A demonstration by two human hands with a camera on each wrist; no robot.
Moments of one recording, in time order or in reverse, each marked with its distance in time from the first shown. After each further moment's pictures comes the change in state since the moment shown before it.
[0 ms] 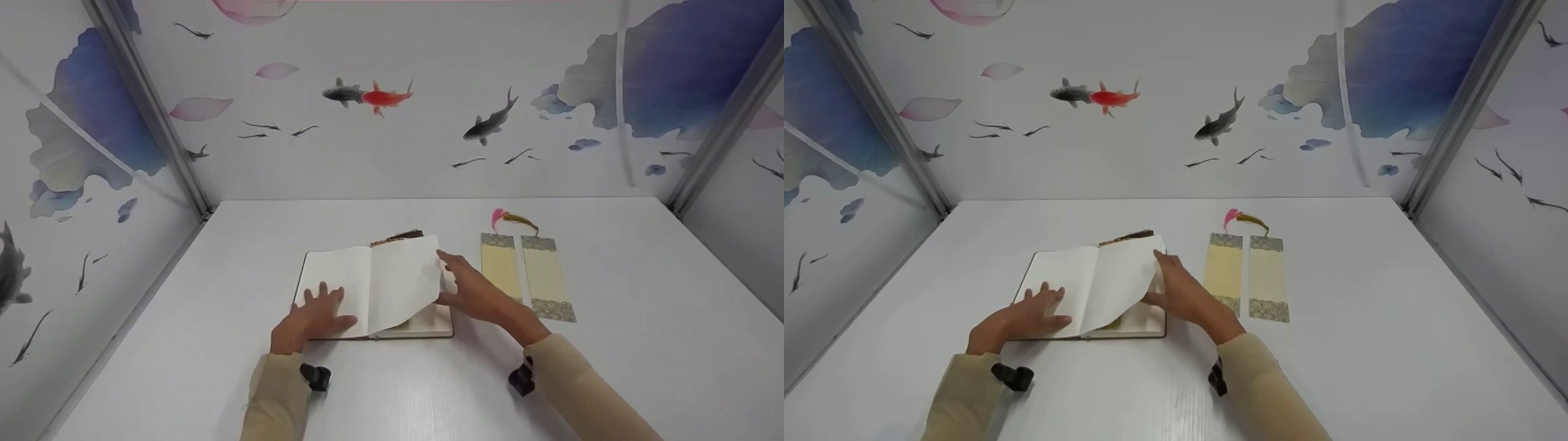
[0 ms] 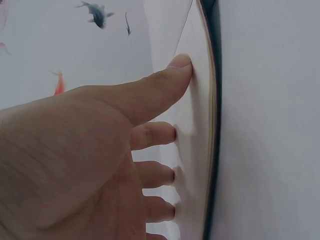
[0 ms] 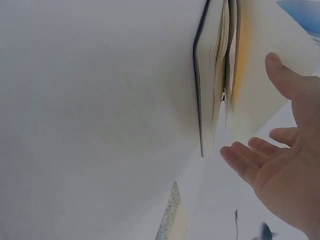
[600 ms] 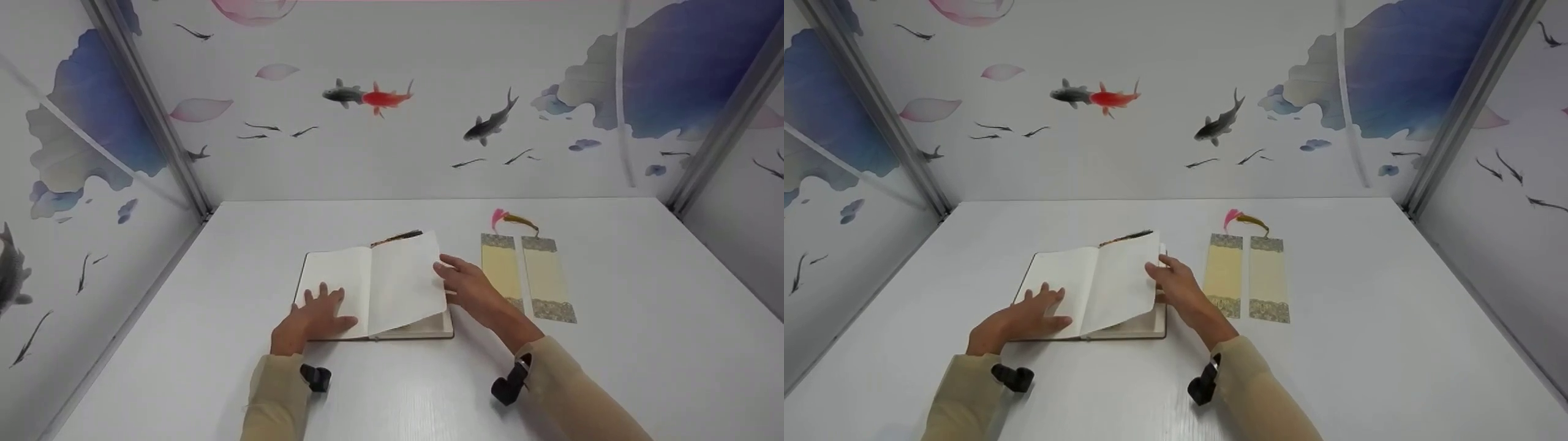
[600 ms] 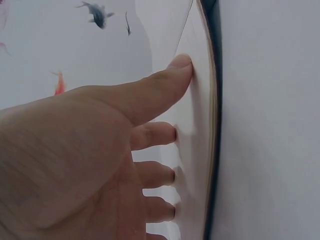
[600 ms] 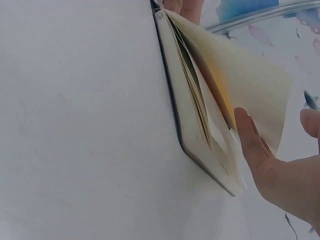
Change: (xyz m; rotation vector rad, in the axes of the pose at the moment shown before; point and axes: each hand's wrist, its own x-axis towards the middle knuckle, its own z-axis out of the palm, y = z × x) left_hand 0.001 0.001 0.000 0.021 -0.001 0.000; right_hand 0.008 -0.001 0.009 0.764 0.051 0.320
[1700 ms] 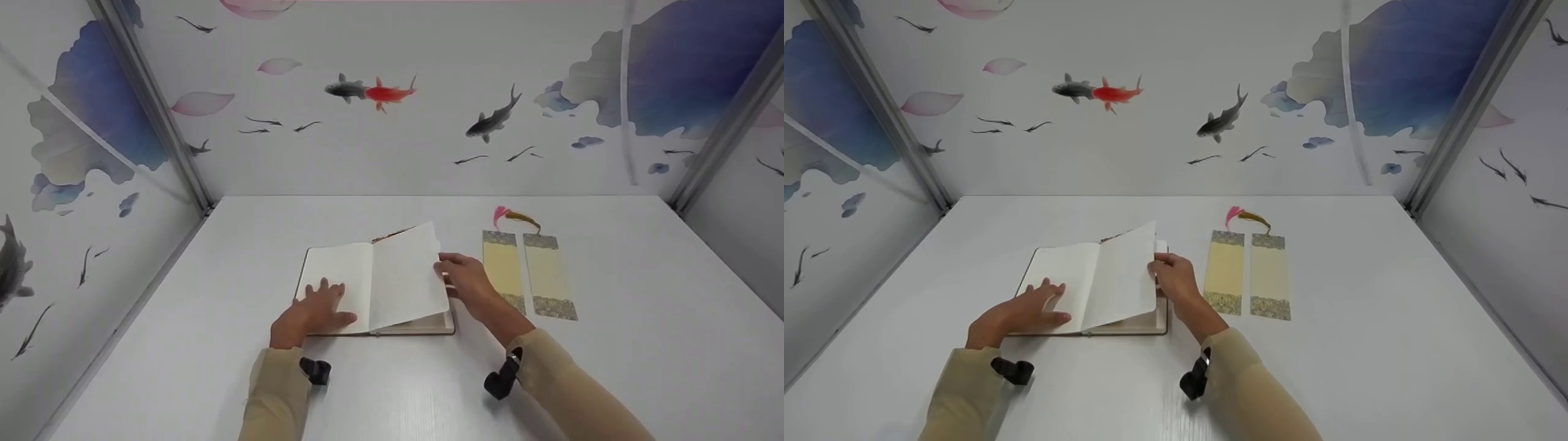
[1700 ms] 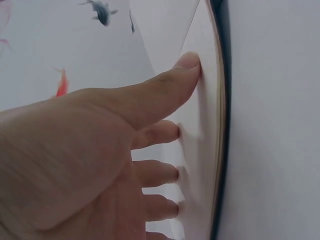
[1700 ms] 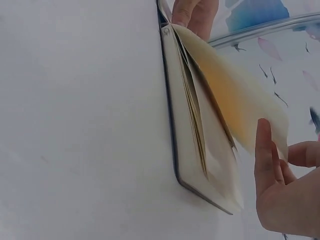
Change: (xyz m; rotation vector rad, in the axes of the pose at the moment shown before) left_hand 0.000 -0.003 -0.002 -0.004 -0.006 0.012; right_hand 0.006 -0.010 0.018 0.009 0.220 0.081
